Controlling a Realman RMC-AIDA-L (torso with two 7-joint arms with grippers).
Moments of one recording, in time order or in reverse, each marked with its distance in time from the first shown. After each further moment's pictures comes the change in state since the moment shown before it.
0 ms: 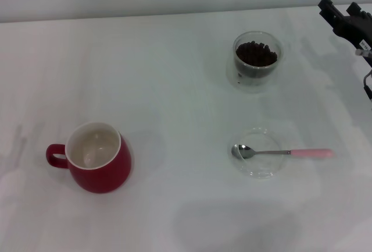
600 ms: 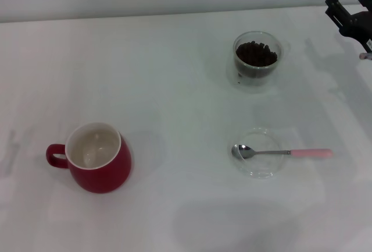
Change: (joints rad) left arm 0.017 0.003 0.001 -0.028 0.005 0.002 -0.016; right arm -0.022 0.004 0.001 0.003 0.028 -0.090 -0.234
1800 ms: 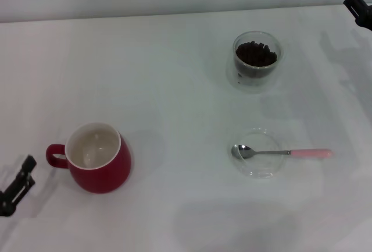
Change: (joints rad) left arm -0.007 0.000 0.002 -0.182 0.374 0.069 -0.017; right arm 0.017 -0.009 0.098 -0.010 0.010 0.074 -0.014
